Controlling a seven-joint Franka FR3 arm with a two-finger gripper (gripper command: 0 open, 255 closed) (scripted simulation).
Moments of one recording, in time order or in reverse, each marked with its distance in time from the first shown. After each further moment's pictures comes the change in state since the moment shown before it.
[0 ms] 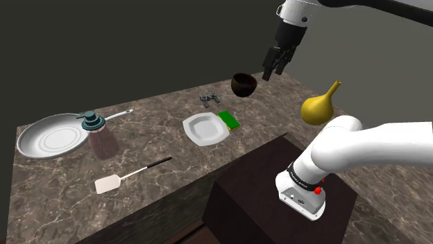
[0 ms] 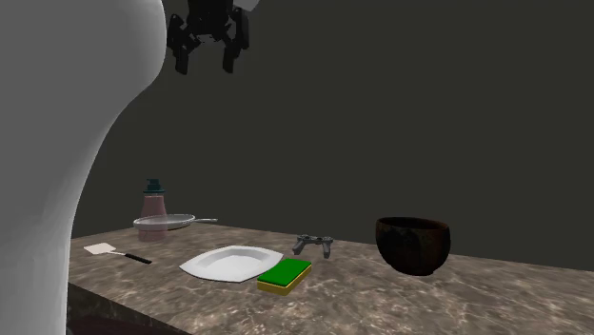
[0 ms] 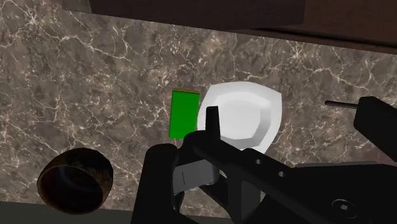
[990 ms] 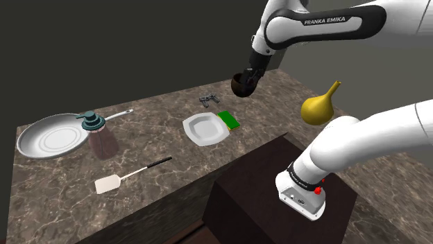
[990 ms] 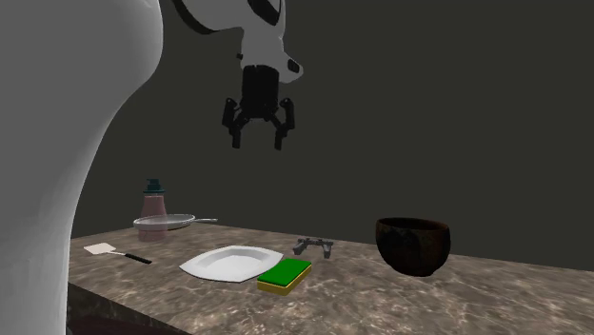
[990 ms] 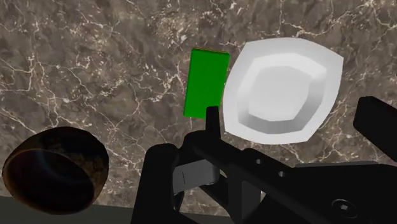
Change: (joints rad) arm -0.037 0.282 -0.086 -0.151 -0.060 0.473 -0.149
